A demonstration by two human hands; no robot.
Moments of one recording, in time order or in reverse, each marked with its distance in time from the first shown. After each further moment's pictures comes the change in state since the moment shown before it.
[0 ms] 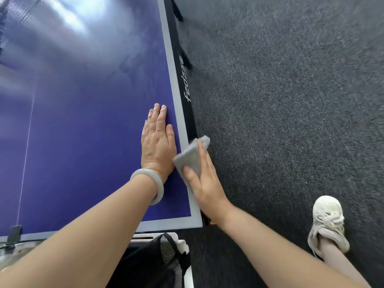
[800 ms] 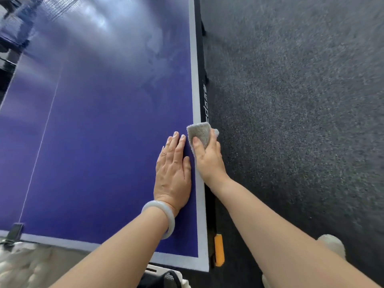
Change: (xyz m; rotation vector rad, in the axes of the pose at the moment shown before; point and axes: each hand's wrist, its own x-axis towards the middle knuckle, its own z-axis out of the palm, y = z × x) left_hand -0.003 0.002 -0.005 0.028 -0.052 -0.042; right_hand 0.129 -0.049 -0.005 -0.046 0.085 0.206
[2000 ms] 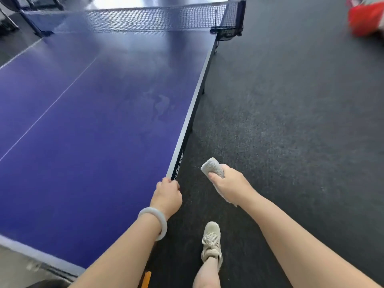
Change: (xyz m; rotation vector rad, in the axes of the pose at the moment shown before) left_hand 0.077 0.120 -0.050 -0.102 -0.351 -0.404; right_hand 0.015 -0.189 -0.199 -0.852 -0.262 -0.057
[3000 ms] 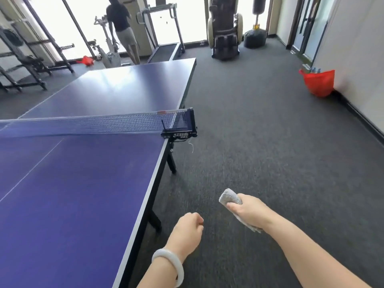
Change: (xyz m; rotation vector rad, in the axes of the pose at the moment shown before) left_hand 0.392 0.394 -0.186 -0.252 -0.007 0.260; right_hand 0.394 0.023 -0.444 -0.081 0.033 0.102
